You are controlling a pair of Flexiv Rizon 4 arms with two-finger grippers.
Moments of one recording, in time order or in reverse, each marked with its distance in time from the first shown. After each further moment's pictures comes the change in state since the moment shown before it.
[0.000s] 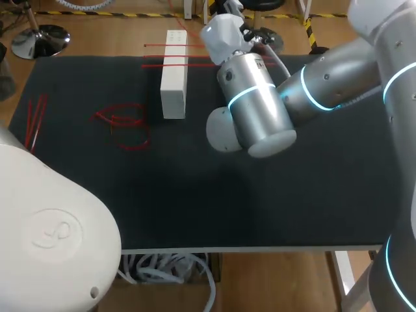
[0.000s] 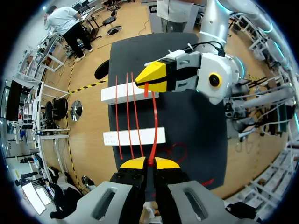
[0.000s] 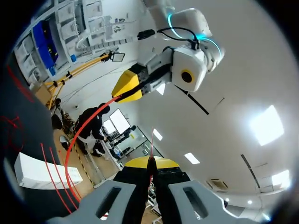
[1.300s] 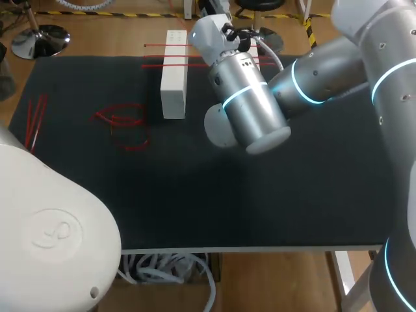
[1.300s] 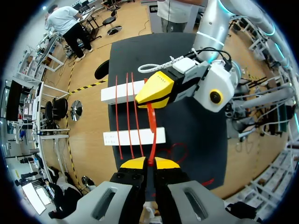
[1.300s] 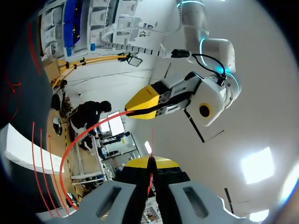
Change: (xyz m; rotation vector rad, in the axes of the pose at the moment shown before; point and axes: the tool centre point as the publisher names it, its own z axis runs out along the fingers) left arm 0.000 0.000 0.000 0.000 0.000 0.000; right arm 0.007 0.033 0.016 -0.126 -0.012 -0.315
